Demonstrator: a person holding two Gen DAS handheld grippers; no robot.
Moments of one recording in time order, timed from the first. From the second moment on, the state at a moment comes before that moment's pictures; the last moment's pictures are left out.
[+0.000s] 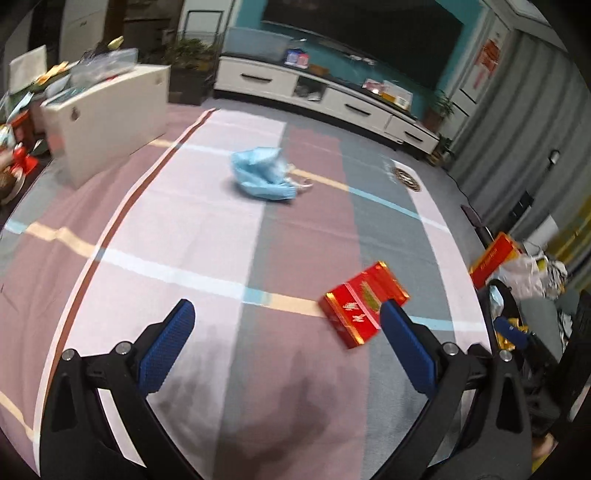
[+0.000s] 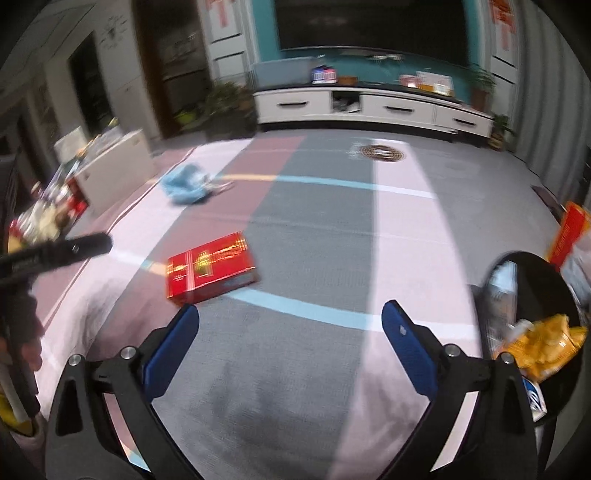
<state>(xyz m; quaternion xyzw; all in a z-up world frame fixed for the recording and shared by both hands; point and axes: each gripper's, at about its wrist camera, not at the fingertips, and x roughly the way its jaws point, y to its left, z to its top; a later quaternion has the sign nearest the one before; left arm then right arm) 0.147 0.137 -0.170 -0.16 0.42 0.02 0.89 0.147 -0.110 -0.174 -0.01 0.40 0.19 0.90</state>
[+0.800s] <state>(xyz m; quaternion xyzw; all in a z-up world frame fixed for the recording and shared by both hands) 0.133 0.189 -0.185 -0.21 0.44 0.03 0.87 0.205 -0.011 -0.213 -0.07 0.44 0.24 0.86</state>
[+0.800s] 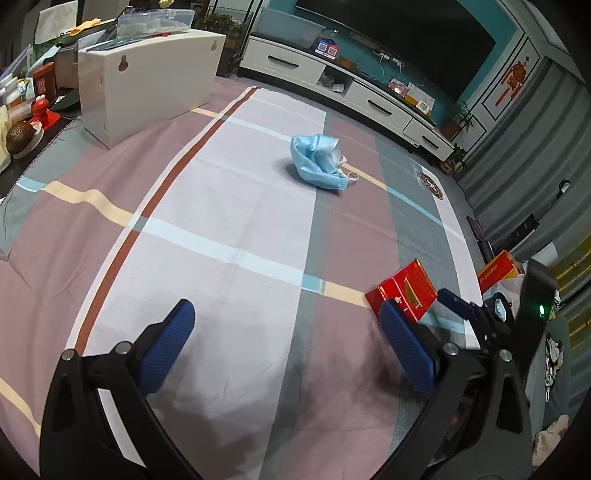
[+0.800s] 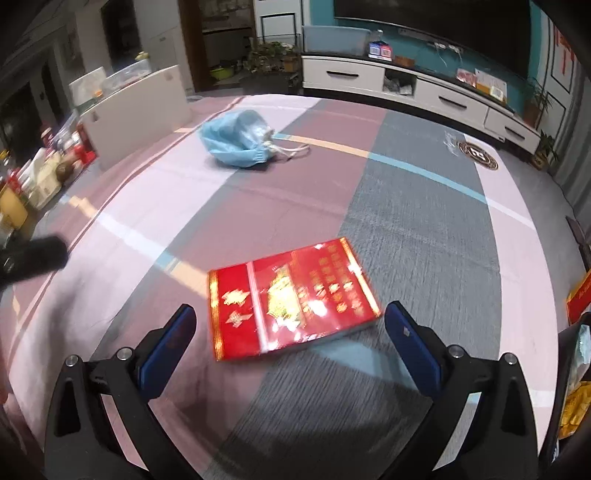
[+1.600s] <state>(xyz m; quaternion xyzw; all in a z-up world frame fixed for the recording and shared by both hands) 0.176 0.198 -0.179 -0.21 0.40 0.03 0.89 0.221 -0.036 -0.196 -0.02 0.41 0.15 0.90</state>
